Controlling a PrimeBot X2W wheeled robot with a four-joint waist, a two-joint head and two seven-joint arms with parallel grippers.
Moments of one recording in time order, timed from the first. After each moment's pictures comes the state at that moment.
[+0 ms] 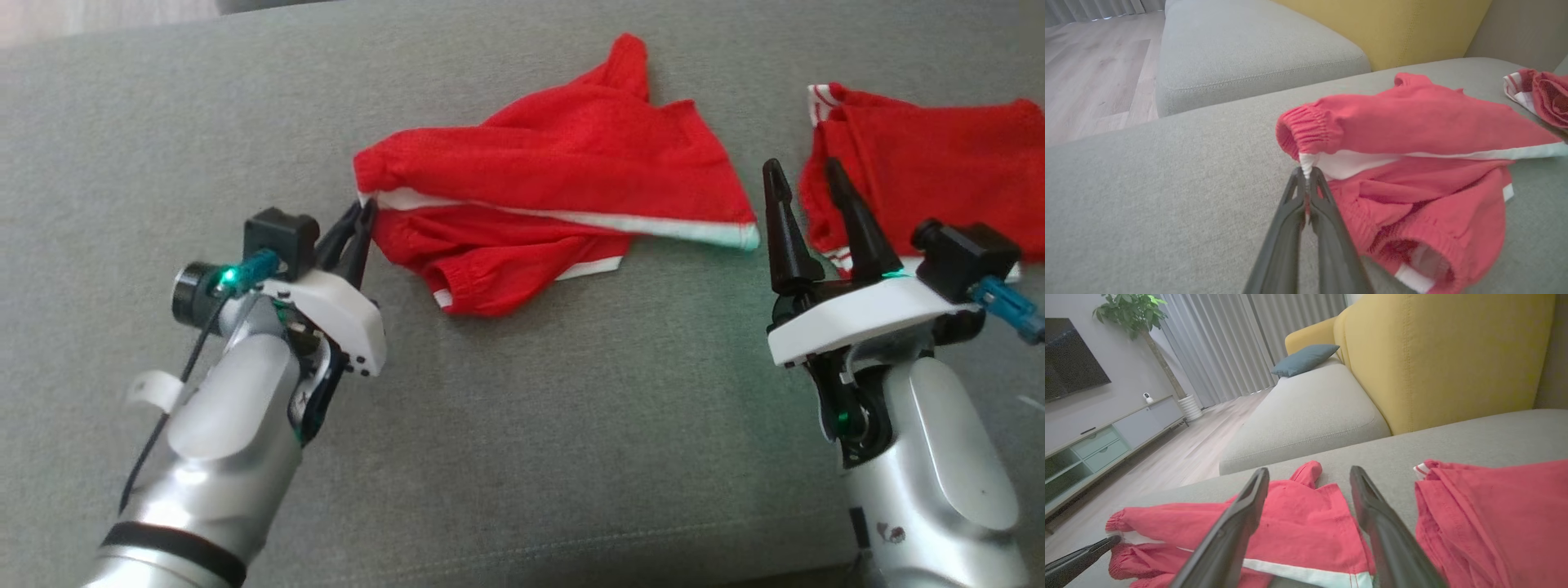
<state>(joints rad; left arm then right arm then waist) -0.64 0.19 -0.60 0.75 -0.41 -0.02 -0.24 -0.34 -0.06 0.11 0.24 0.37 0.12 -0.03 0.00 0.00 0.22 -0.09</state>
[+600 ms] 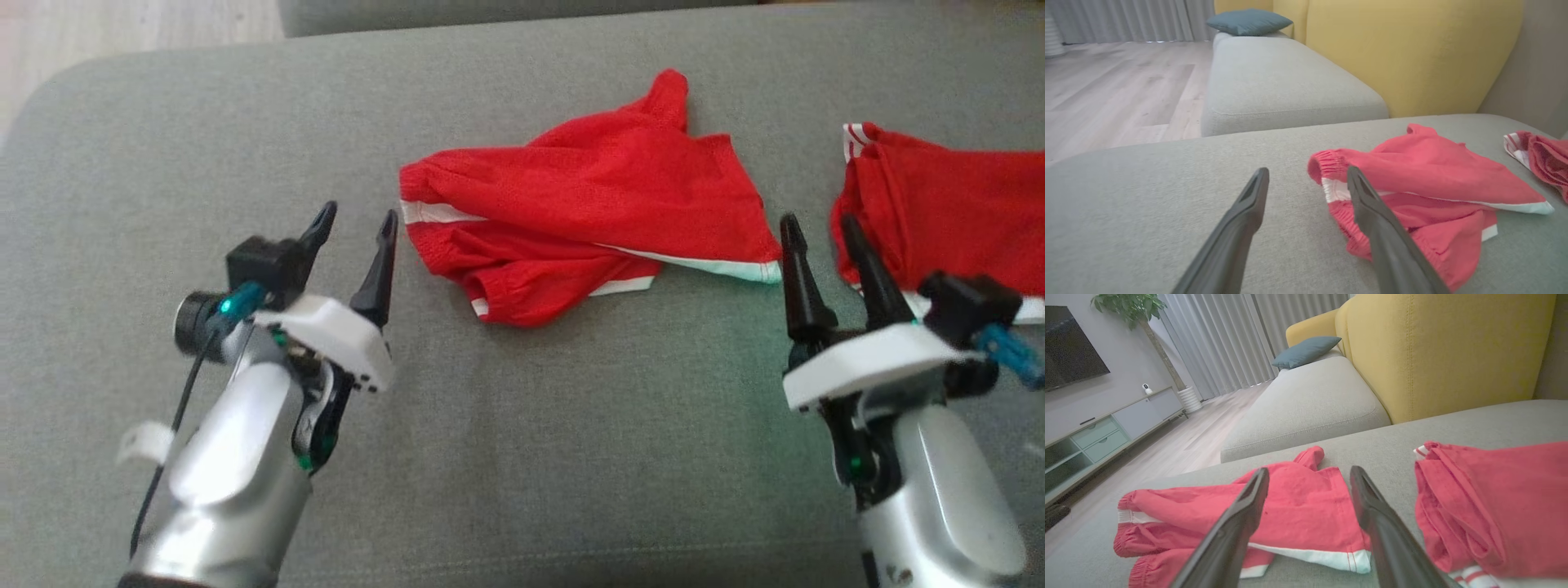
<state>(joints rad) -0.54 0.16 -0.49 0.62 -0.39 0.00 -0.25 -0.27 -0.06 0.06 0.25 0.34 0.12 -0.03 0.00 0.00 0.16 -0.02</state>
